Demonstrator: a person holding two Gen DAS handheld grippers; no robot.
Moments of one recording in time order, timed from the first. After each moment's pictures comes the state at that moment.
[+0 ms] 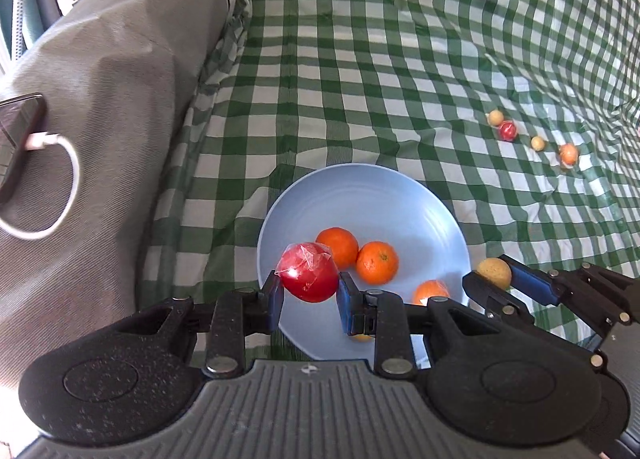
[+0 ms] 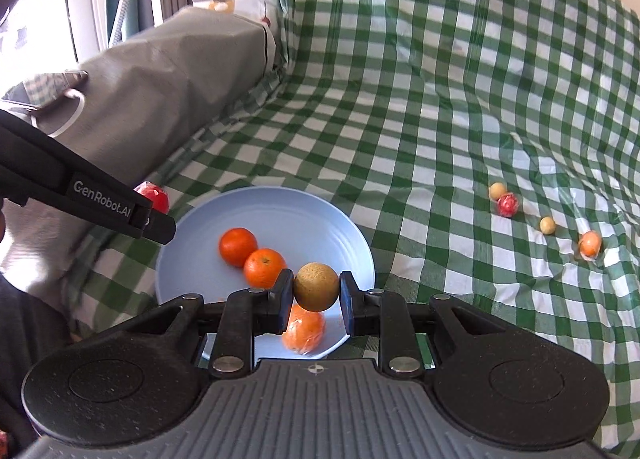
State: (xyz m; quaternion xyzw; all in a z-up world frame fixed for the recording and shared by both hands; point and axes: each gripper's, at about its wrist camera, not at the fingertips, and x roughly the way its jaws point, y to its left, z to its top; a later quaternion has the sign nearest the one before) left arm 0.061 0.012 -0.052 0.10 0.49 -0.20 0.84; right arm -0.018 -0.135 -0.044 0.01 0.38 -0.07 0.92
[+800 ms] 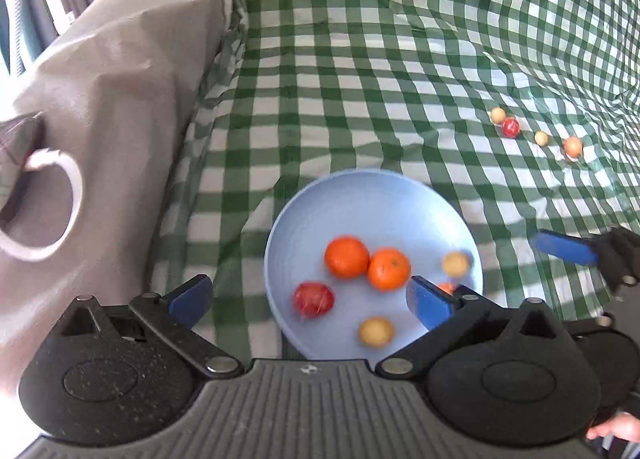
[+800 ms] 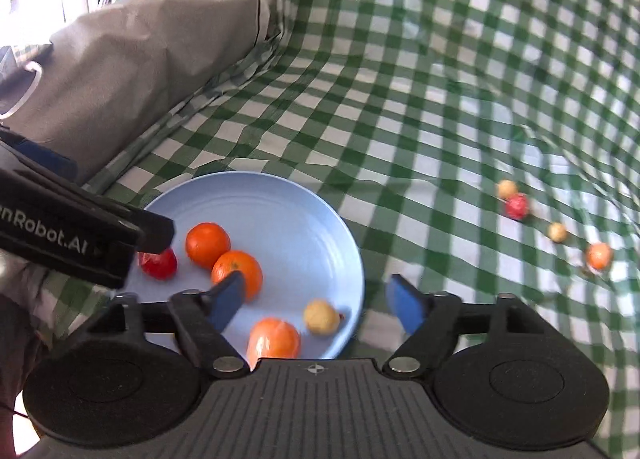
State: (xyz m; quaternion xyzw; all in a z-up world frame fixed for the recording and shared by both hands) left arm 0.050 0.018 -0.049 0.13 0.47 -0.20 0.85; right arm 0.008 -0.149 -0.062 -0.01 0.41 -0.07 0.91
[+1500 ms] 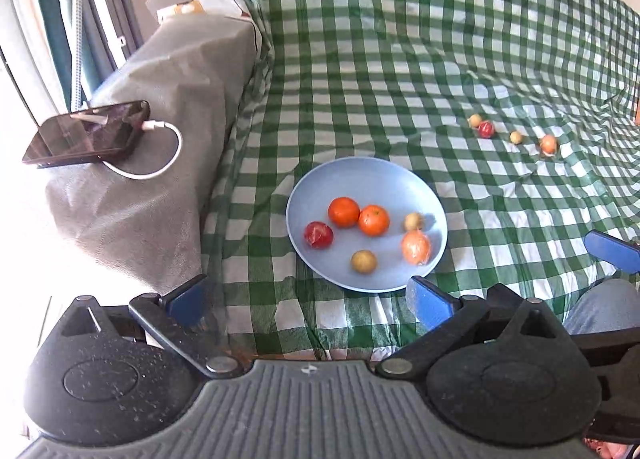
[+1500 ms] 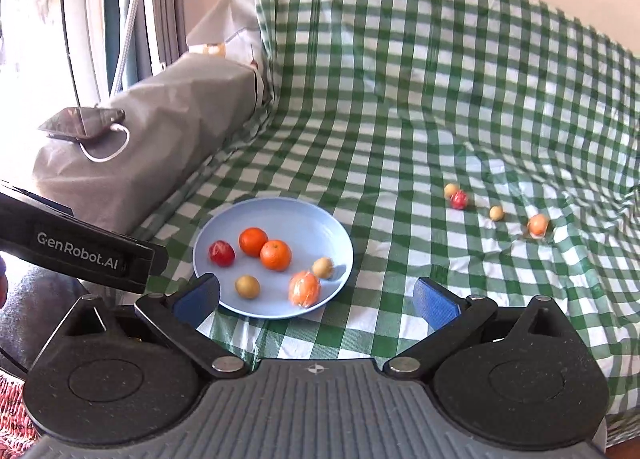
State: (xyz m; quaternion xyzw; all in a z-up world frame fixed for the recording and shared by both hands) left arm -0.062 0.051 0.007 0.13 0.42 -0.17 0.88; right arm -0.127 -0.114 0.002 0.03 0.33 -0.10 0.94
